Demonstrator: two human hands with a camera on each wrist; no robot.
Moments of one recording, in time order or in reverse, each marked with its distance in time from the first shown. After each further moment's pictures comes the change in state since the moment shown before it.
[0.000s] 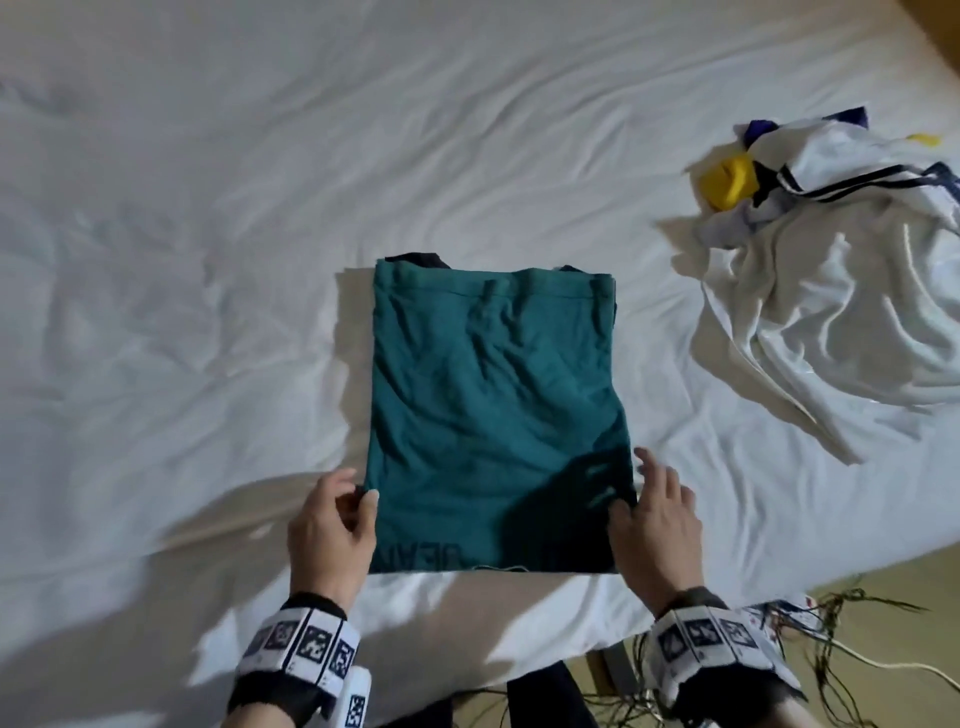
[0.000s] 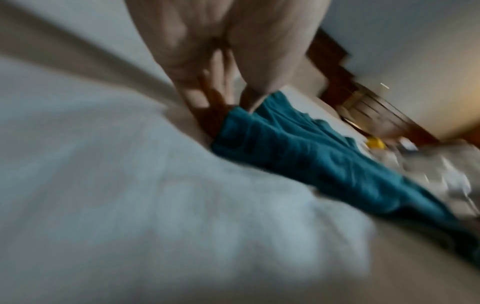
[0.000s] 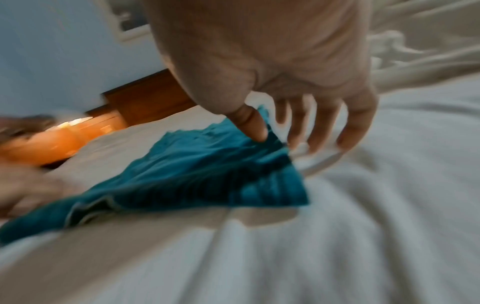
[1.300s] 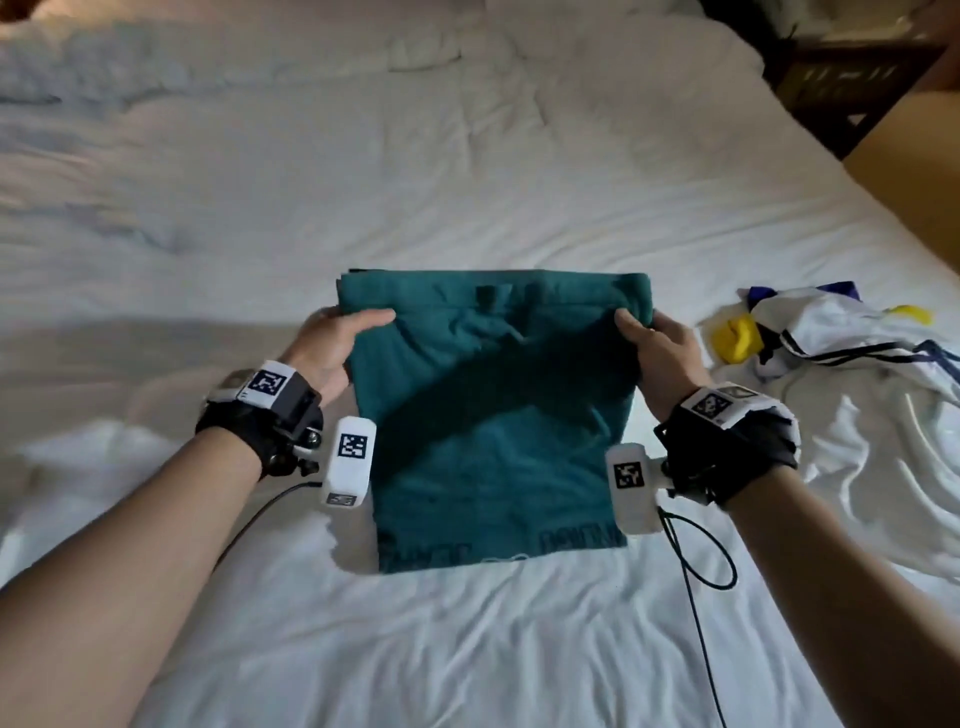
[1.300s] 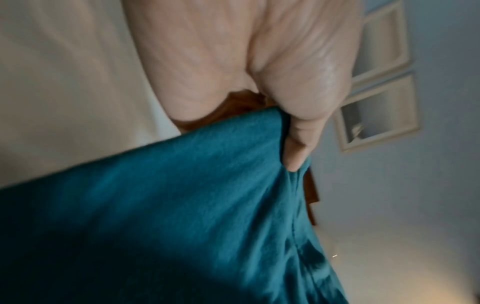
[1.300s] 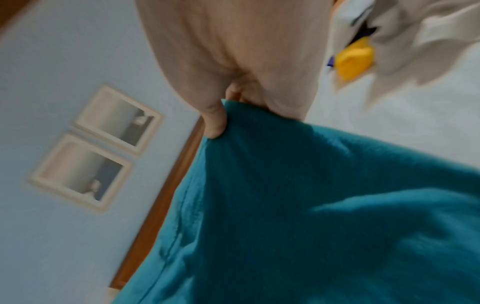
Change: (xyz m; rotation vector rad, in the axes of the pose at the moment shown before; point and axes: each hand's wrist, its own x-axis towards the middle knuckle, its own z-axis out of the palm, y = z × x) left_hand 0.241 0.161 -0.126 -1.091 -0.246 -0.138; right_hand 0.207 -0.185 -0.128 1.204 -0.030 -0.128
